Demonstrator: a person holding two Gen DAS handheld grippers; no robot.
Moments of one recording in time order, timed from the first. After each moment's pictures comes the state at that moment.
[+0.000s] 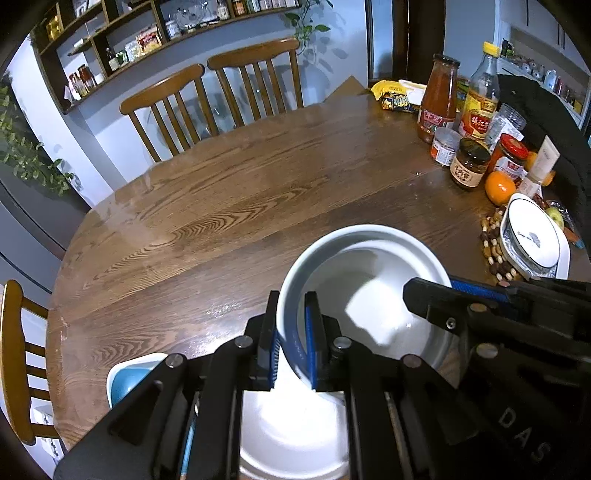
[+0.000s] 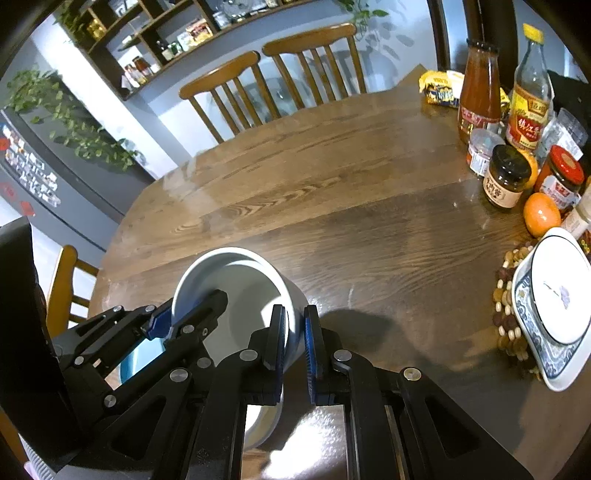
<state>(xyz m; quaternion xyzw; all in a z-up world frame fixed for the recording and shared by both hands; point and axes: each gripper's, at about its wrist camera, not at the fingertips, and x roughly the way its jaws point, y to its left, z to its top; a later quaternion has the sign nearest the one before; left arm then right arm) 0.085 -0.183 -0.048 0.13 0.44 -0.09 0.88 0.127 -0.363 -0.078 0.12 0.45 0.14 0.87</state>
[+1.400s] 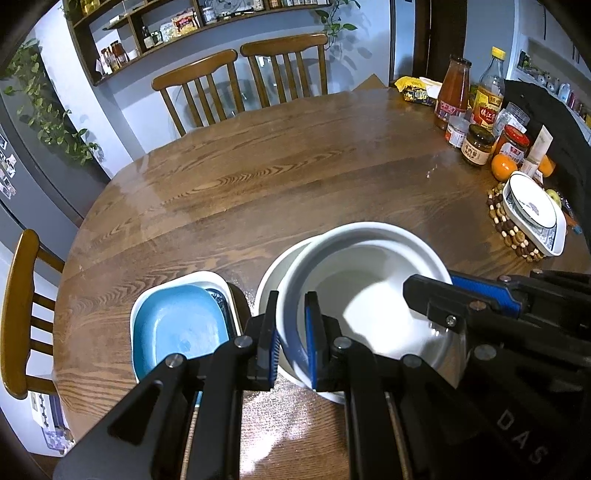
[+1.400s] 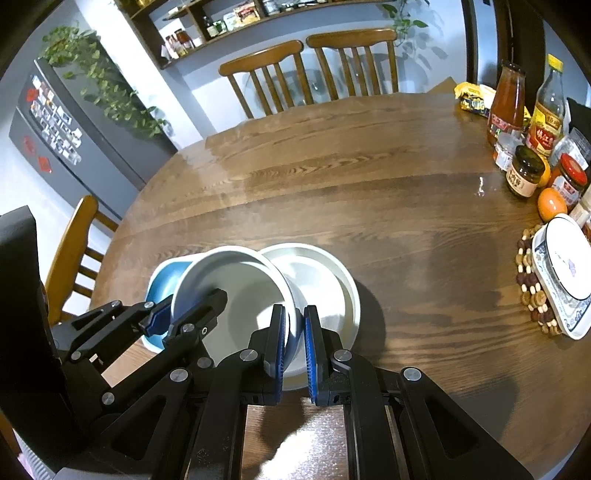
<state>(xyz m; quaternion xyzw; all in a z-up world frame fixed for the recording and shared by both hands) 0.021 -0.129 -0.058 0.10 0.45 -0.05 0.88 0.067 -0.309 -0.086 0.07 0.46 0.17 0.87</state>
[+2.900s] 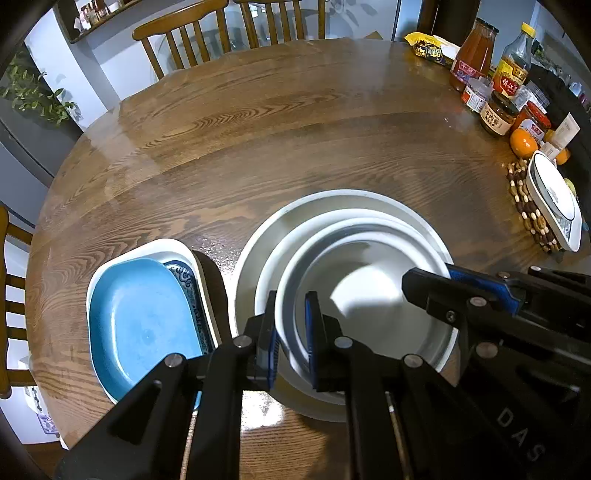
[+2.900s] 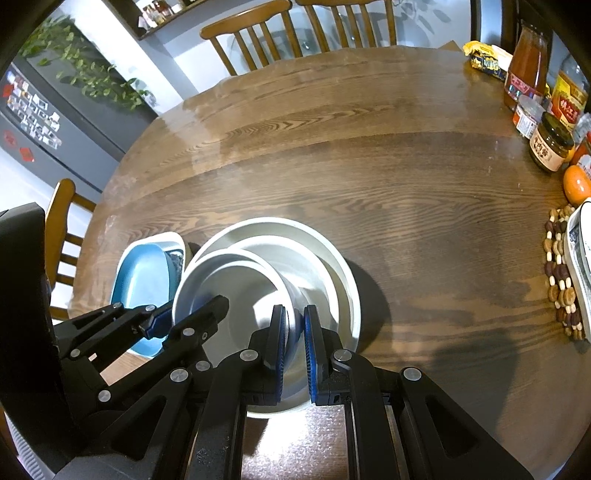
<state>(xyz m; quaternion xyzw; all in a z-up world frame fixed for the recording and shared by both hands) 0.062 -0.126 -0.105 0.08 0.54 -0.06 0.83 0.105 -0.300 -0.128 0.07 0.53 0.17 0.83</state>
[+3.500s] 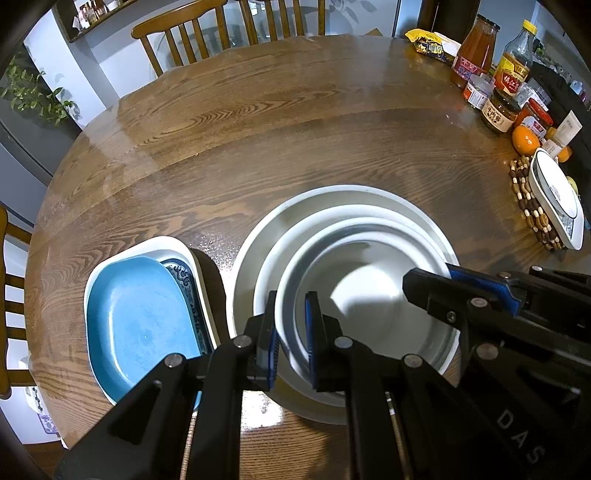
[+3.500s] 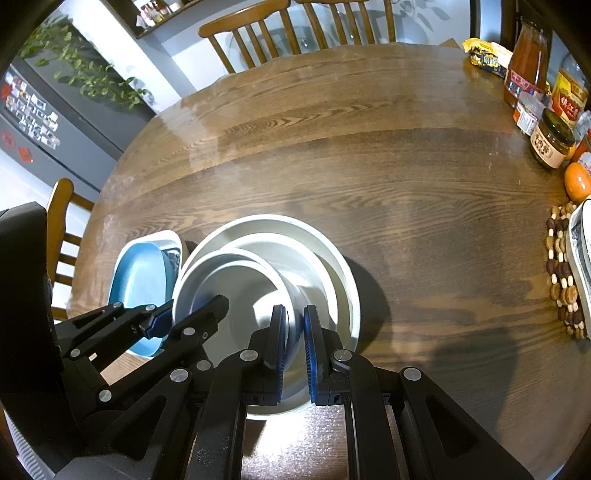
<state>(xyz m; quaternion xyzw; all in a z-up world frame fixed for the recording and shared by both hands) 0.063 -0.127 -0.112 0.08 0.54 -0.06 0.83 0.106 -0.301 -0.132 0.07 0.53 0.17 0.83</state>
